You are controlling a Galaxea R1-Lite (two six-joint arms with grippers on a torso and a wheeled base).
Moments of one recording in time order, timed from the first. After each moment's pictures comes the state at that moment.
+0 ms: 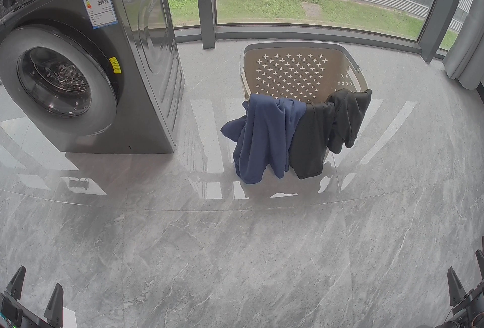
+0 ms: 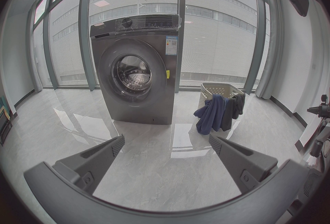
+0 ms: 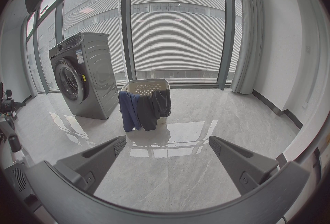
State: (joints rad) left arm 0.00 0.02 -0.02 0.00 0.02 -0.04; right arm -0.01 0.02 -0.02 0.00 0.00 0.00
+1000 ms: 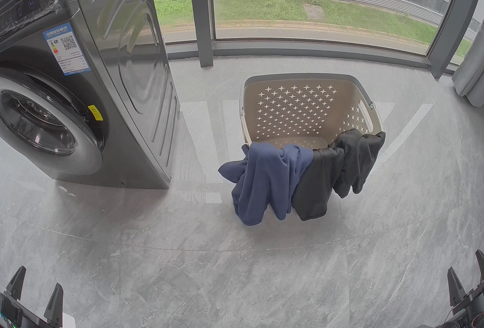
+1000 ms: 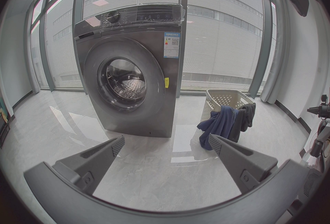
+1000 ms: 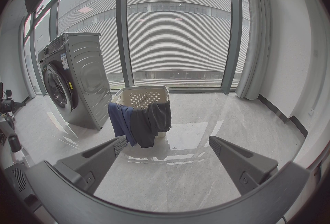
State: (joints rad) left arm 0.00 0.02 -0.02 0.00 0.02 -0.04; right arm -0.01 0.02 -0.02 0.00 0.00 0.00
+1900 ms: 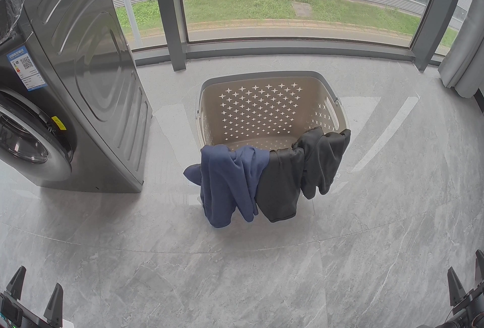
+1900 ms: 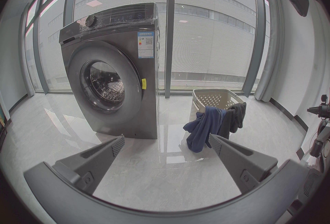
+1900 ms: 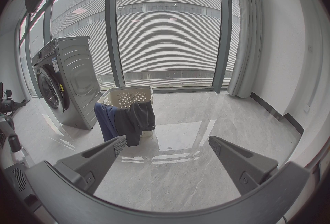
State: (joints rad) left arm 0.00 0.02 -0.02 0.00 0.02 -0.04; right arm -0.01 0.02 -0.02 0.00 0.00 0.00
